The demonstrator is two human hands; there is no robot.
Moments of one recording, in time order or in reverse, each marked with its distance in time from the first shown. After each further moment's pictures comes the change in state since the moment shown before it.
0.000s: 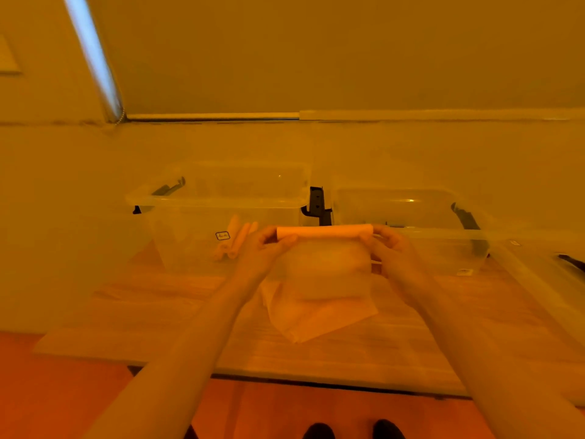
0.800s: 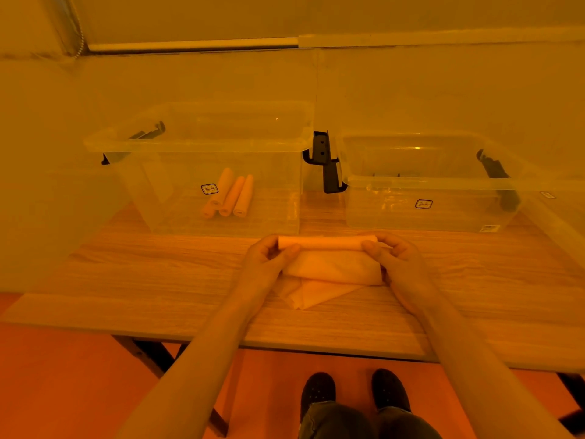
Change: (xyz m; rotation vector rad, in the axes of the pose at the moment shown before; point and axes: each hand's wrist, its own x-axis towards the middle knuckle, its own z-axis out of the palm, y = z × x) left_hand -0.029 -0.099 0.023 -0.261 -0.025 -0.176; right_hand -0.004 0.109 -0.011 0.089 -0.043 0.118
